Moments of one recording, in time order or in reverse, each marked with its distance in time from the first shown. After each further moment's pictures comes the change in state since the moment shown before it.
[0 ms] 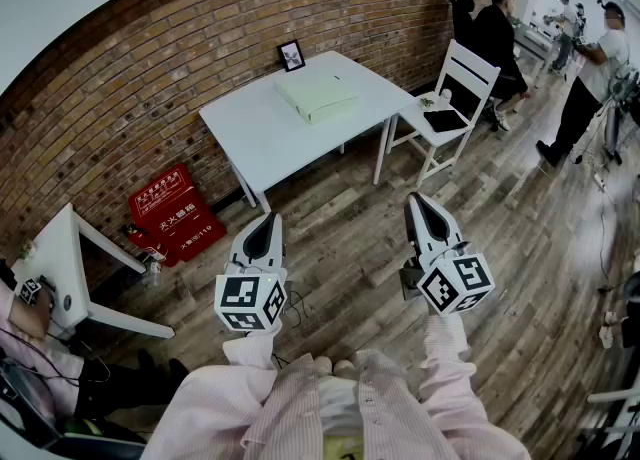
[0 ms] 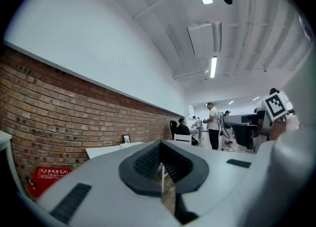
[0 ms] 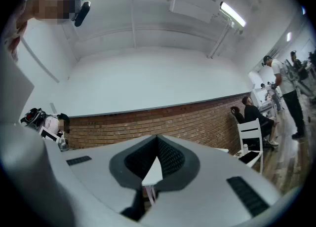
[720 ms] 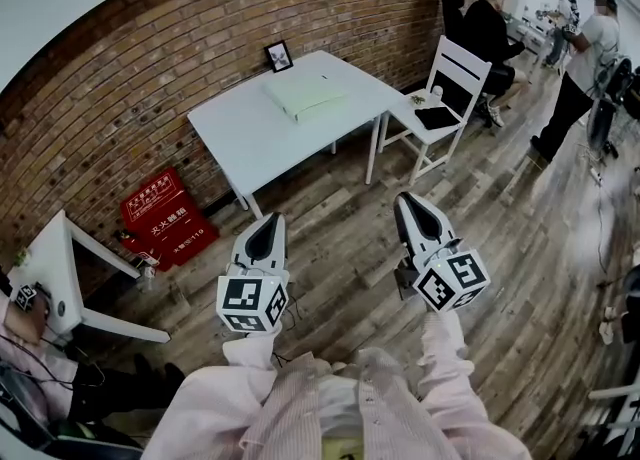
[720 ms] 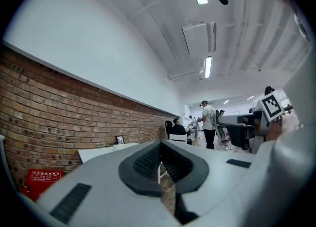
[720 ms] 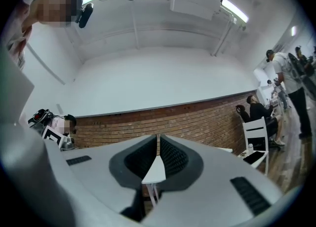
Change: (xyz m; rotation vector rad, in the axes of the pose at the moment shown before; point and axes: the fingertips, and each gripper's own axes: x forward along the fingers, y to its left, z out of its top) left arm 0.018 -0.039 -0.011 0.027 -0.009 -0.040; right arm -0.007 -0.018 -0.007 0.004 -0.006 0.072
